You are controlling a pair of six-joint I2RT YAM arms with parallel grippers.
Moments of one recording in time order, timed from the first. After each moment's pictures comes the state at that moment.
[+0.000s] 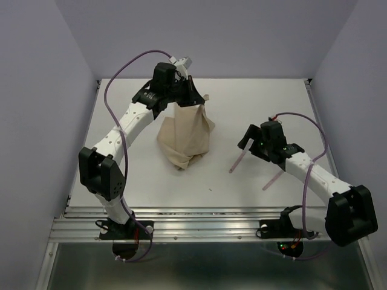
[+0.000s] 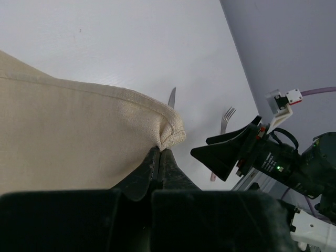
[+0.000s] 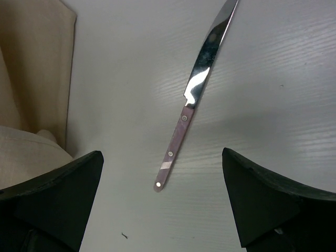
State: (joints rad) left arm -0.49 1.71 1.66 -0.44 0.40 -0.52; right arm 0.33 1.19 0.74 -0.31 0.08 0.74
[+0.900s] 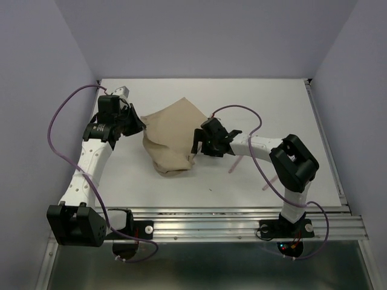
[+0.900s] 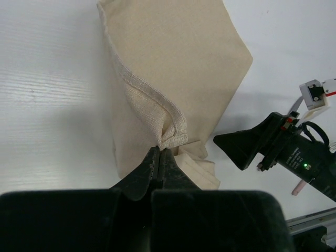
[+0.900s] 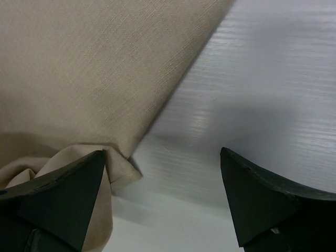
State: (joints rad) left arm -0.08 1.21 1.14 -0.64 0.23 -0.40; right arm 0.73 1.86 1.19 -0.24 0.09 0.78
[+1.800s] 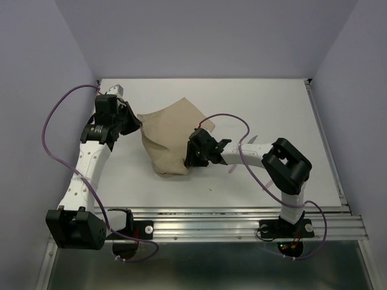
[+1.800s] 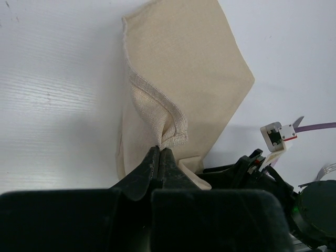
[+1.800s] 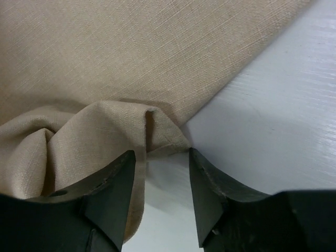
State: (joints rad) left arm -0.07 1.18 1.16 -0.63 0.15 -0.44; right arm 0.87 1.90 1.18 -0.17 0.03 0.83
